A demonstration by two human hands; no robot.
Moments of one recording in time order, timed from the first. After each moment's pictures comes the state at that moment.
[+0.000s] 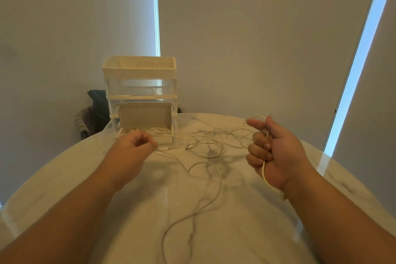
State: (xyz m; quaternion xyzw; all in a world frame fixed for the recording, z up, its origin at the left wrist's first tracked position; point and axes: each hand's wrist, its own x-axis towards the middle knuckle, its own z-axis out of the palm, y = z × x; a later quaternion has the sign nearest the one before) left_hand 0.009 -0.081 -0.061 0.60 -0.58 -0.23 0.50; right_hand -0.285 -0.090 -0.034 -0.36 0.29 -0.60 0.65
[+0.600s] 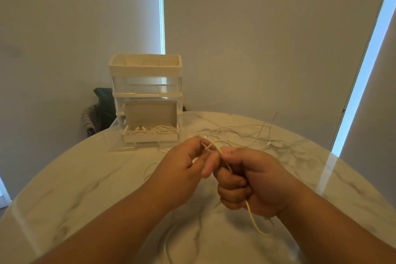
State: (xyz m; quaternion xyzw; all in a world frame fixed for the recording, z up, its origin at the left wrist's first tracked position) left_hand -0.067 -0.047 -0.065 0.44 -0.73 -0.22 0.47; right_hand -0.243 -0.045 -0.040 -0.59 0.17 -0.29 0.73
